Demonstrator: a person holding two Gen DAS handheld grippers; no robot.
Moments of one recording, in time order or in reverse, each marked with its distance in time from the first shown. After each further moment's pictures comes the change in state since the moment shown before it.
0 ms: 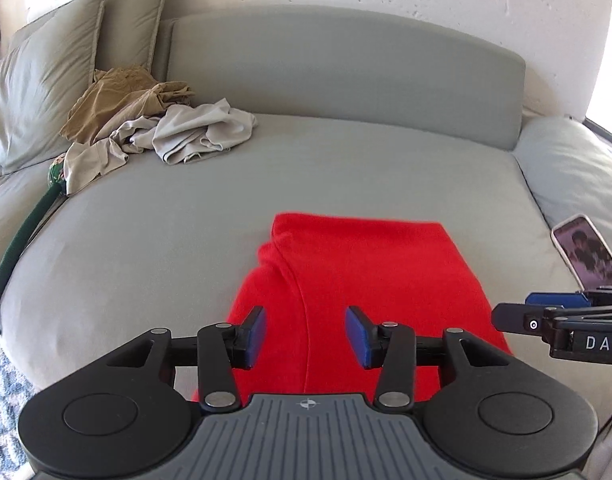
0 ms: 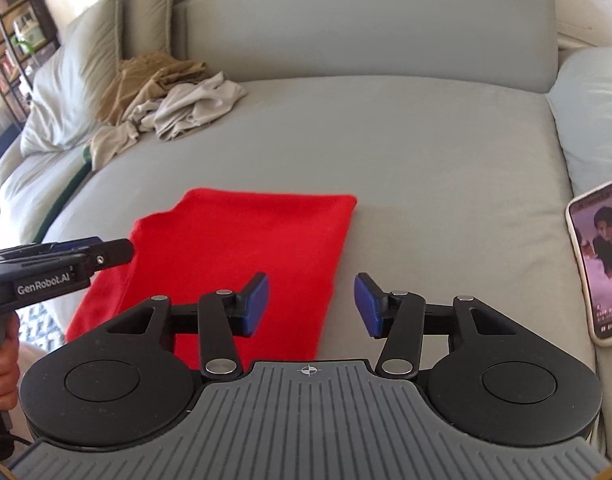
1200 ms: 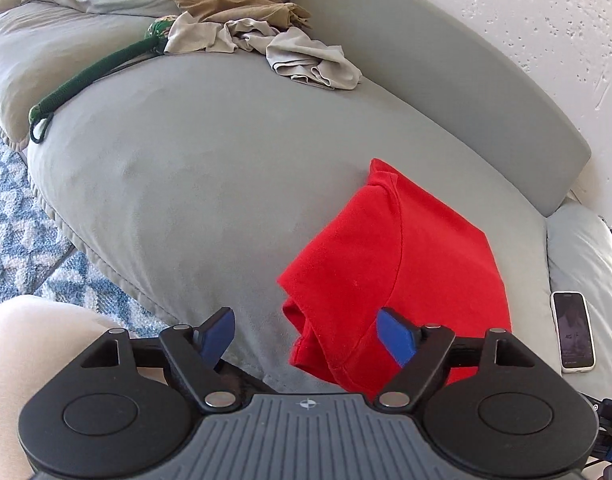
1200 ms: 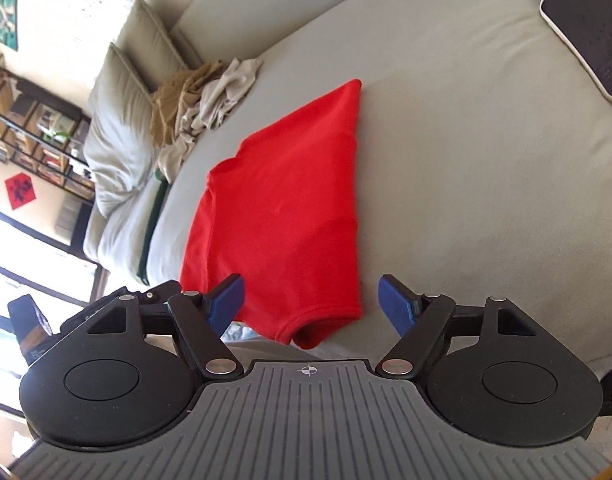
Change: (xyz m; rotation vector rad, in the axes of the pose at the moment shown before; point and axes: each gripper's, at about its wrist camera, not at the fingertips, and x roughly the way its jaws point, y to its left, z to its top) left arm -0.015 0.077 -0.050 -0.481 0.094 -0.052; right arm -0.050 -0.053 -0.078 0.416 0.091 0.306
